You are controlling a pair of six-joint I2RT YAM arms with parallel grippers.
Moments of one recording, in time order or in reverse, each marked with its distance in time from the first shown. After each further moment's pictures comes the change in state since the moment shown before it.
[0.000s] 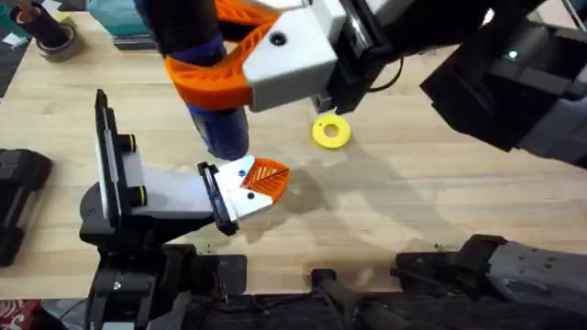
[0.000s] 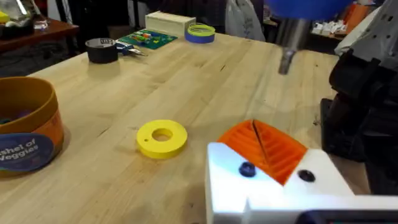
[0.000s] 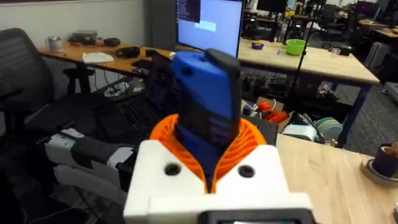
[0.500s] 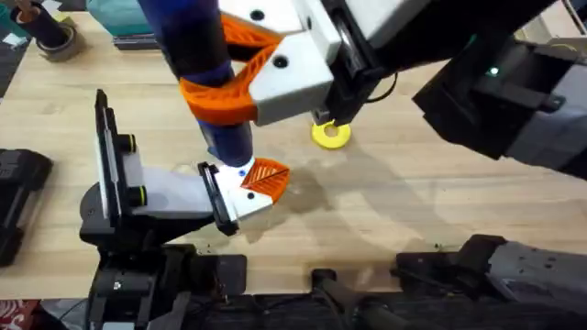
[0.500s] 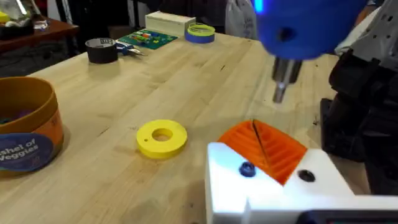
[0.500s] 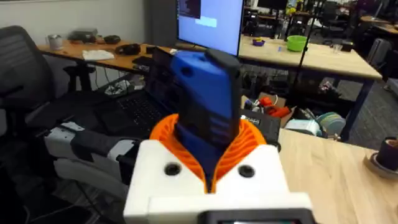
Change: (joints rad) left arm 0.000 0.000 0.000 0.000 0.000 0.000; right arm 0.000 0.000 -0.061 0.051 0.000 0.000
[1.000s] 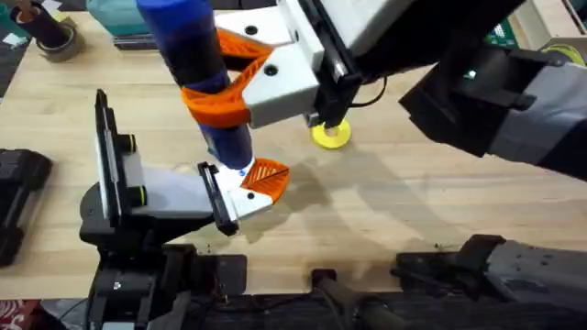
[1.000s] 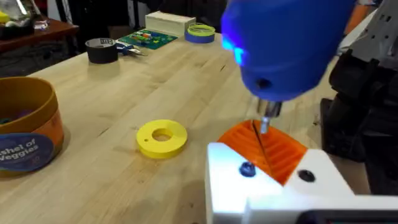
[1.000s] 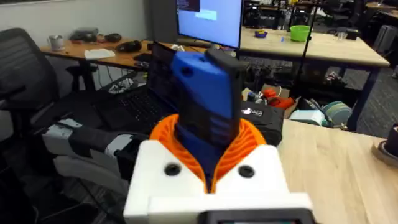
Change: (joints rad) left arm 0.000 0.000 0.000 0.000 0.000 0.000; right arm 0.000 0.039 -0.009 0.000 0.000 0.000
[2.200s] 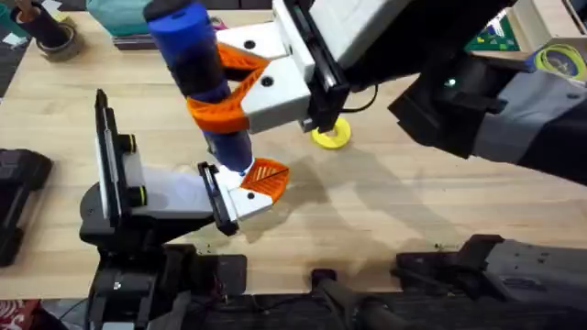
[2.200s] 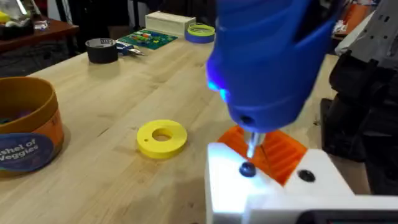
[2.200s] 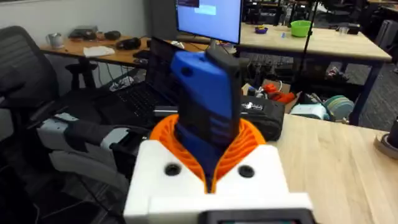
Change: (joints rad) left arm 0.000 0.000 0.000 0.000 0.000 0.000; right arm 0.000 0.033 -0.032 0.048 0.000 -0.003
